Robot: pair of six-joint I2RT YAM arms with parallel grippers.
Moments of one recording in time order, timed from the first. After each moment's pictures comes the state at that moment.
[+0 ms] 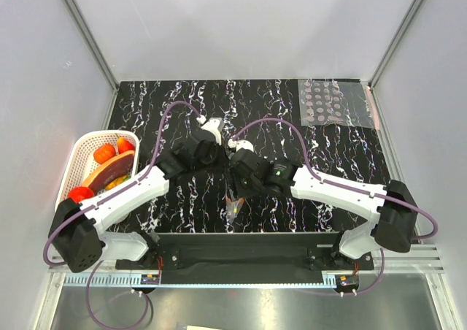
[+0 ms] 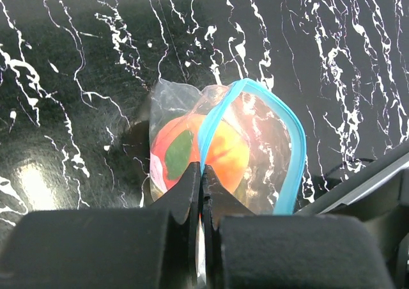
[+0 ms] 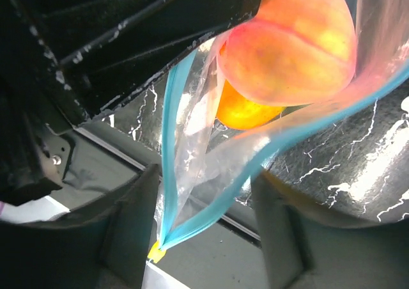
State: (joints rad) left arm -0.75 1.26 0.95 -0.34 -0.02 -0.57; right arm 1.08 1.47 1.19 -0.62 0.13 0.65
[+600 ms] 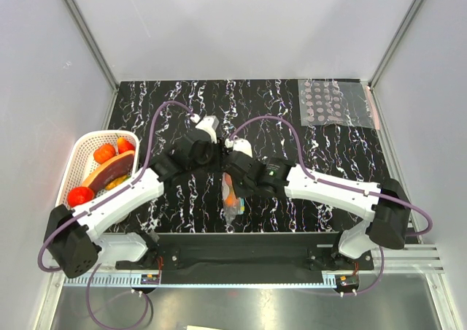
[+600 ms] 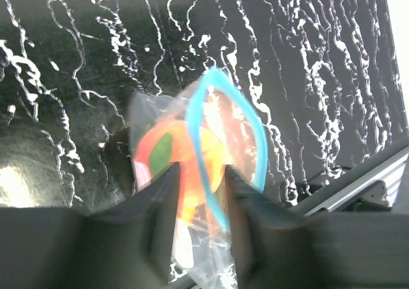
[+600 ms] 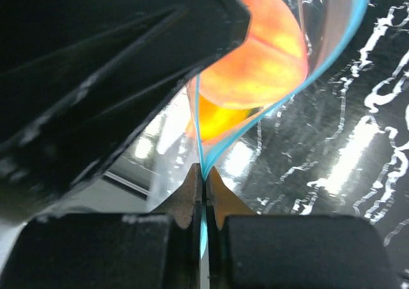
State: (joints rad) left arm -0.75 1.22 0.95 -0.35 -0.03 -0.63; right arm 1.13 1.52 1.27 -0.70 0.28 0.68
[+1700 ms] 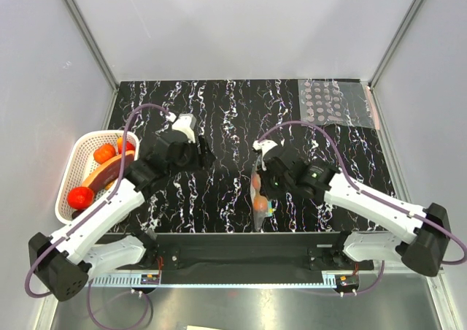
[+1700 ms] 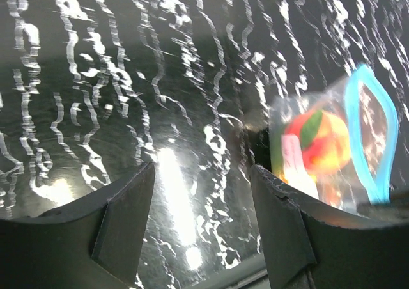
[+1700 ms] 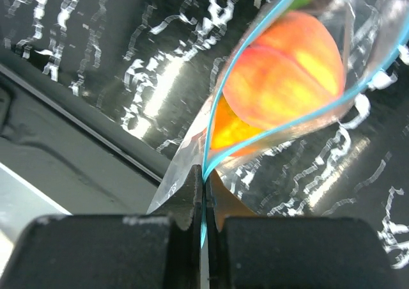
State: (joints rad) left arm -0.66 1.02 0.92 -0.49 -0.12 -0.50; right arm 0.93 1.19 1.00 -0.70 0.05 0.41
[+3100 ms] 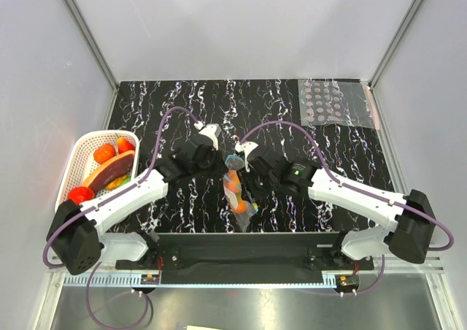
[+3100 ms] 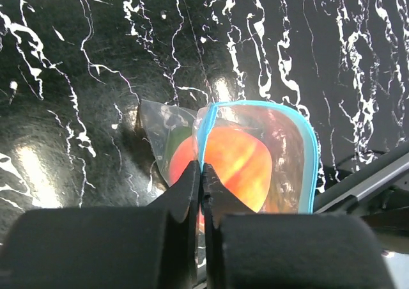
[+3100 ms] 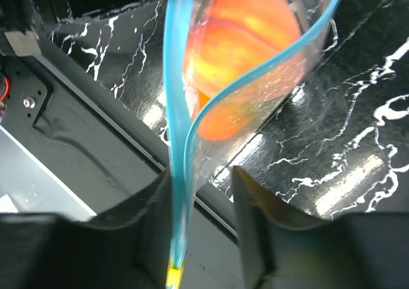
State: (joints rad) left arm -0.74 1.24 0.88 -0.34 -0.01 -0.60; right arm 0.99 1.34 1.08 -0.62 -0.04 0.40
